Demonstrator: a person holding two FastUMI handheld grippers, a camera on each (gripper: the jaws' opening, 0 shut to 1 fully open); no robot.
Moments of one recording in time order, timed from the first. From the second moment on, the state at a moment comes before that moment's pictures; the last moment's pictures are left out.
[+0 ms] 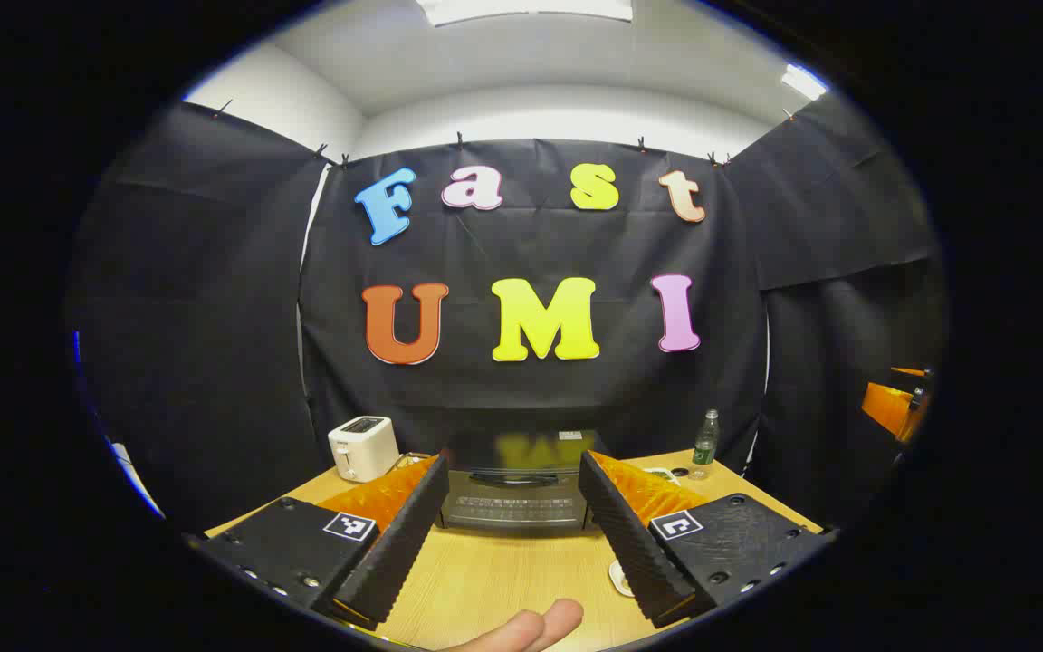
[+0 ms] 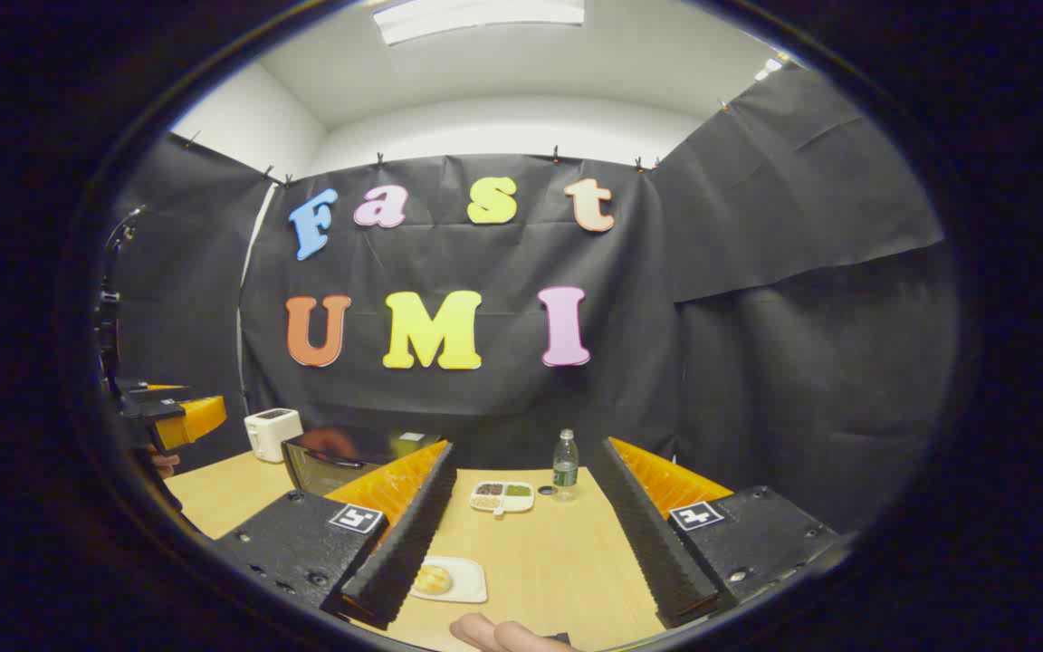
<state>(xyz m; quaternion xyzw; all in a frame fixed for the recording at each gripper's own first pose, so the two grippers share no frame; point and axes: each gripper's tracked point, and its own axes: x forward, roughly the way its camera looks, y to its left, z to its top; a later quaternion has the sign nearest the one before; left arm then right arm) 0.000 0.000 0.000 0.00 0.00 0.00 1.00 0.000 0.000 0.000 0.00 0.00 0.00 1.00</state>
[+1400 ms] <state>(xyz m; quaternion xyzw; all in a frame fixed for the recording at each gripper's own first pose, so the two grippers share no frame) 0.191 0.004 -0.085 -0.02 0.08 -0.06 0.99 -0.003 -0.004 0.001 0.02 -0.05 -0.01 1.00</state>
